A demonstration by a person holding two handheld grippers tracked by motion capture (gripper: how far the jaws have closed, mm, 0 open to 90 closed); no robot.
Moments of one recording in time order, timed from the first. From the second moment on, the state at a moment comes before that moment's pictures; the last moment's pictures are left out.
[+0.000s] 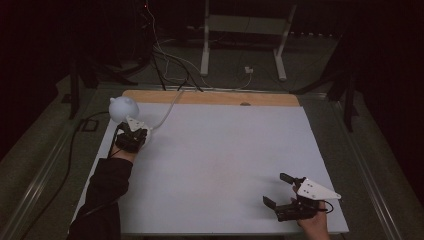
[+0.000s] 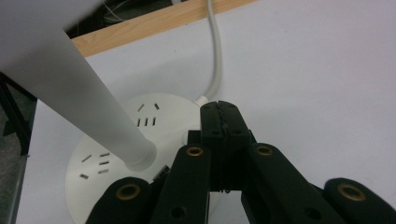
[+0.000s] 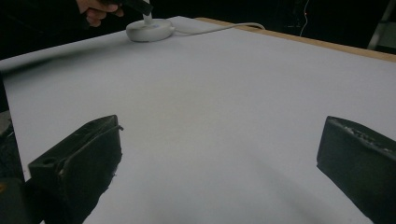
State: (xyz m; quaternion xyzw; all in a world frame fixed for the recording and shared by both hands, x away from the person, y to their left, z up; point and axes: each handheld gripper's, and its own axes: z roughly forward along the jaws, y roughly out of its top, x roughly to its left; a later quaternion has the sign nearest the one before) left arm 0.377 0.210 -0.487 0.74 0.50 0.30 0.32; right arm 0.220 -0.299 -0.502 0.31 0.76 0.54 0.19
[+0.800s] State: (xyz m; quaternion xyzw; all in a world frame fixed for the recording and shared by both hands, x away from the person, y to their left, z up) left arm 0.348 0.214 -0.465 0.75 0.48 0.18 0.41; right arm 0.220 -0.300 -0.502 0.31 0.76 0.55 0.18
